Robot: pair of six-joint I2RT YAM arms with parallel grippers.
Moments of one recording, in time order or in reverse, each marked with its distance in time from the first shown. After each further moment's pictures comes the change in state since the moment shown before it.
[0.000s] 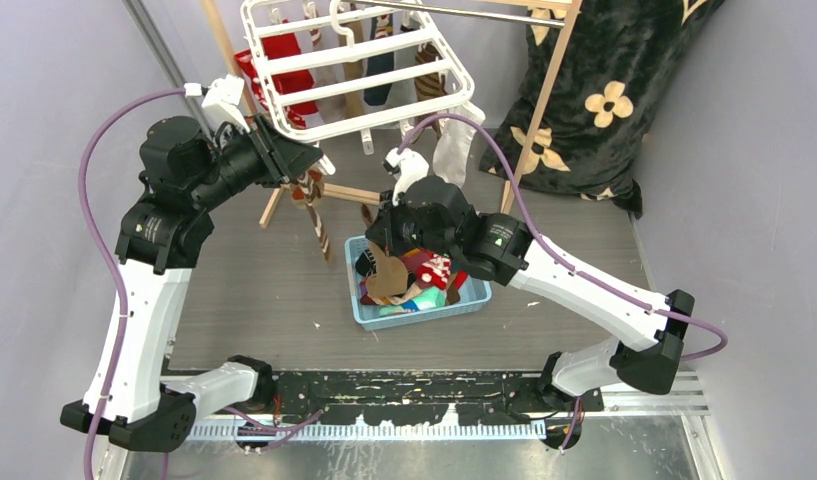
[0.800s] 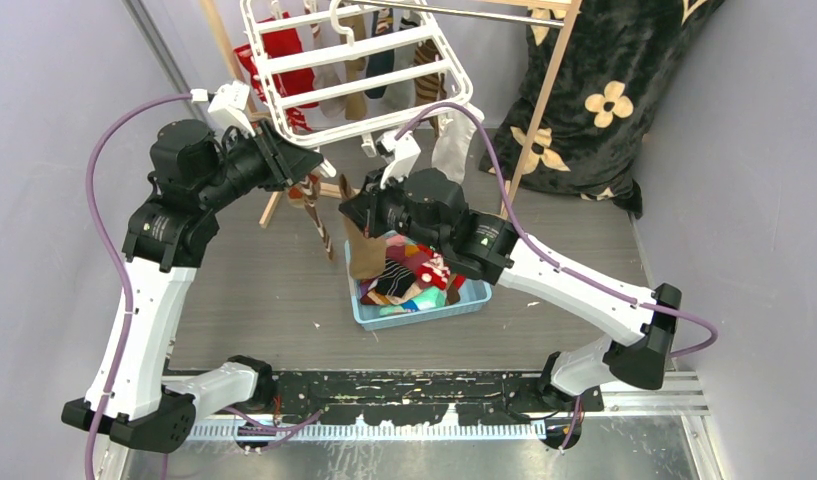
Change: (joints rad) left arm 0.000 -0.005 -0.044 0.000 -0.030 0.011; right arm 0.002 0.023 -0.061 0.363 0.006 -0.025
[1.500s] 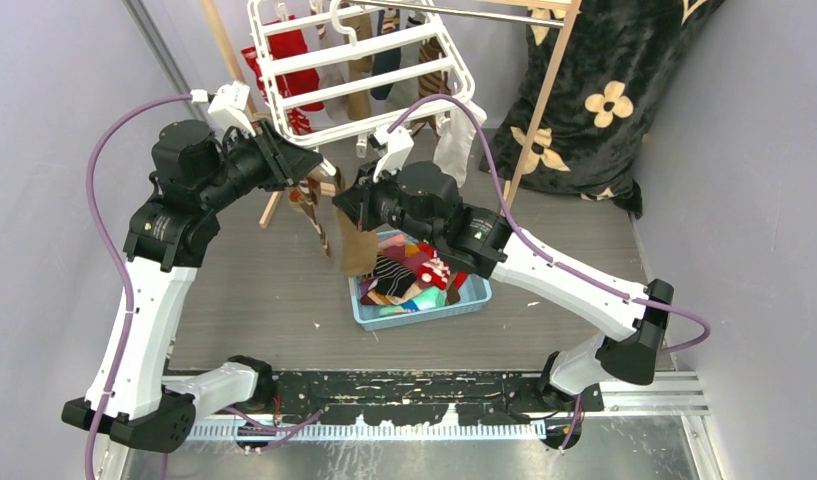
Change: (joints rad) left arm 0.000 0.000 -0.008 0.000 -0.024 -0.002; right arm 0.001 0.052 0.071 0.003 -0.006 -0.026
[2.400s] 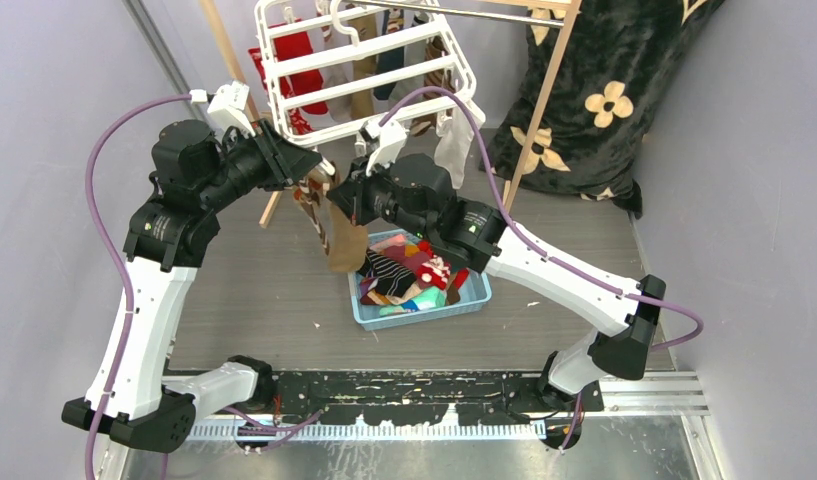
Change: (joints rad) left arm 0.000 0.000 0.000 0.000 -0.008 0.002; right arm 0.000 0.048 0.077 -0.023 -0.004 -0.026
